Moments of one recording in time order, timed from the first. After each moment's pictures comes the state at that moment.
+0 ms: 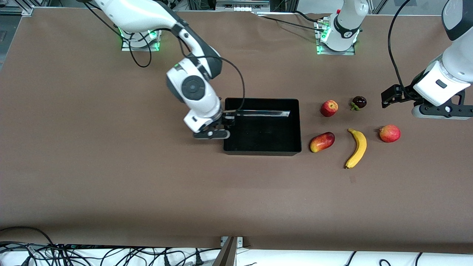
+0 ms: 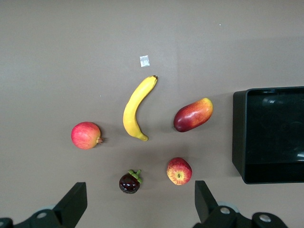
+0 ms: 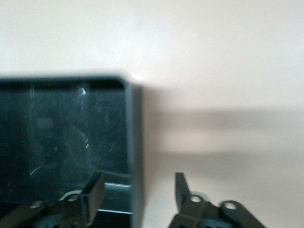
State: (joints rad) left arm -0.05 0.06 -0.03 -1.64 0.03 1.66 -0.04; right arm 0.38 0.58 0.29 -1.53 -0.05 2.14 0.67
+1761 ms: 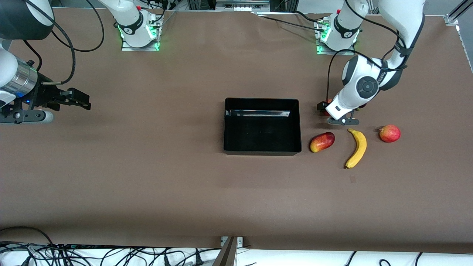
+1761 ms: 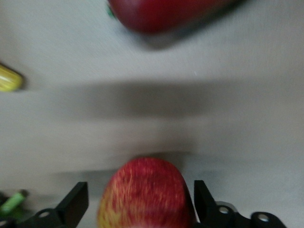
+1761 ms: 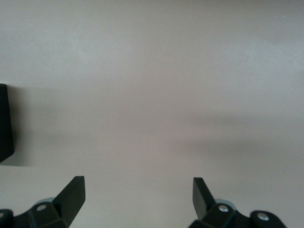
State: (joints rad) left arm -0.06 0.27 -0.15 -2.46 0.02 2.52 -0.17; right arm 0.06 0.16 0.02 -1.51 0.01 1.60 0.04
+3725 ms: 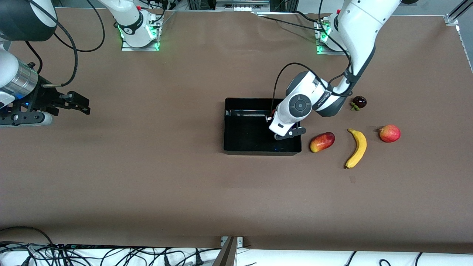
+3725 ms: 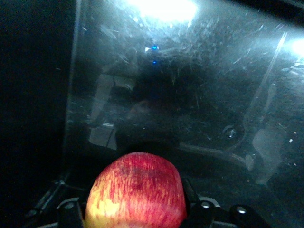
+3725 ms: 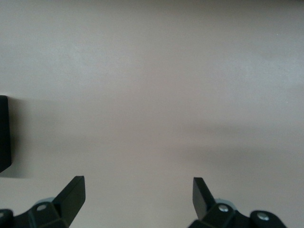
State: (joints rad) left arm -0.19 0.61 -0.40 -1.87 0.01 2.24 -0.85; right arm 0.07 0.16 0.02 -1.51 0.00 1.66 0.04
